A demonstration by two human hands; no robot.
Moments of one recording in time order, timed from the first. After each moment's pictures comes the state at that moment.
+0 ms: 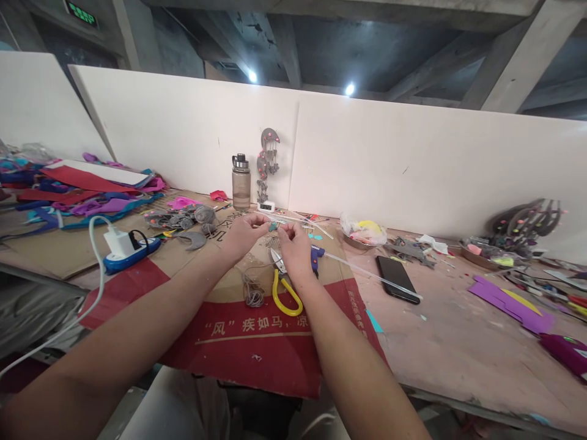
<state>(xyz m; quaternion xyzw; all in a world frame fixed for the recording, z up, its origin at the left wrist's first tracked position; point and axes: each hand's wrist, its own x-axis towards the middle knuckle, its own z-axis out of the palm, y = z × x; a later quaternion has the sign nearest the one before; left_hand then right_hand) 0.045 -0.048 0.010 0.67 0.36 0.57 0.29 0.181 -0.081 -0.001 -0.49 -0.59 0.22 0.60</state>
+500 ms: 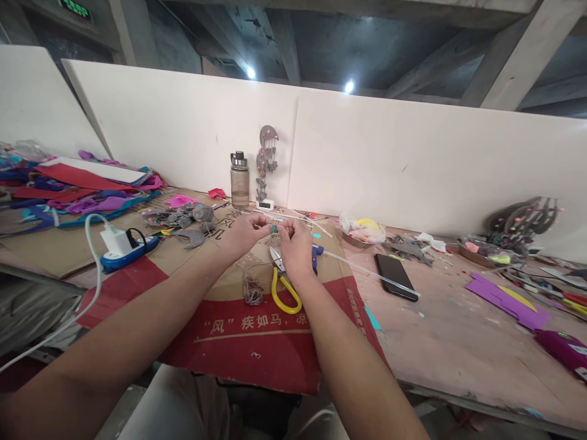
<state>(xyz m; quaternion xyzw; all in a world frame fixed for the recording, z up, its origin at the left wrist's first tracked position) 0.046 -0.050 0.010 0.72 0.38 0.52 0.27 0.185 -0.084 0.001 -0.52 -0.62 0.09 0.59</state>
